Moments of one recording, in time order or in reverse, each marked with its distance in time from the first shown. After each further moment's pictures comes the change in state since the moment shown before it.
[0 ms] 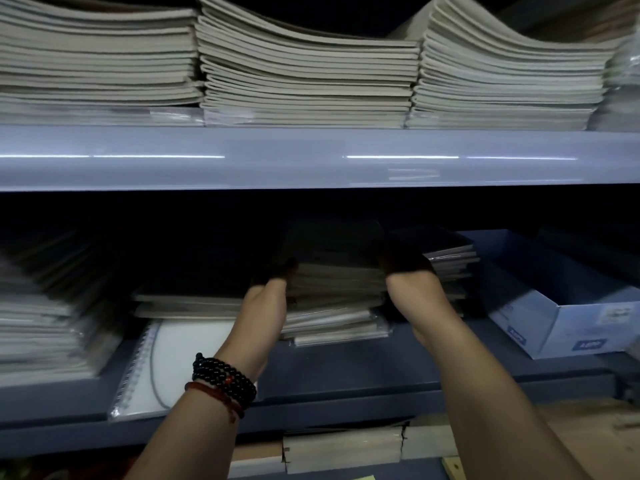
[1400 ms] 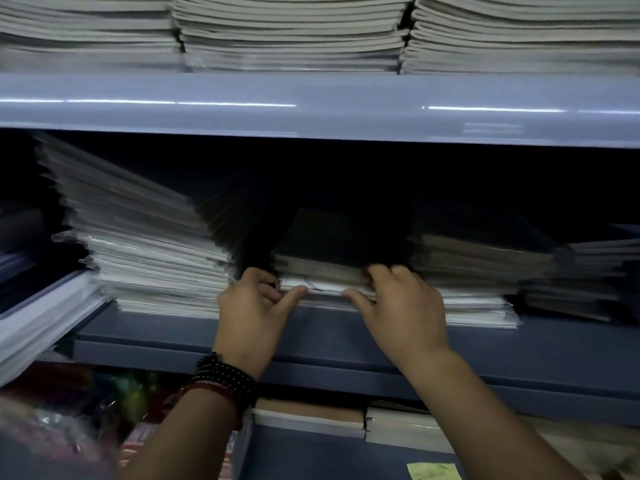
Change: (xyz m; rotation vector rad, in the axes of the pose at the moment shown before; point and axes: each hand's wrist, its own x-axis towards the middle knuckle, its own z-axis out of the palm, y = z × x) left_hand 0.001 -0.050 -0.178 0.676 0.410 0.331; right_hand -0.072 0.021 0.154 -0.940 -0.060 -0.713
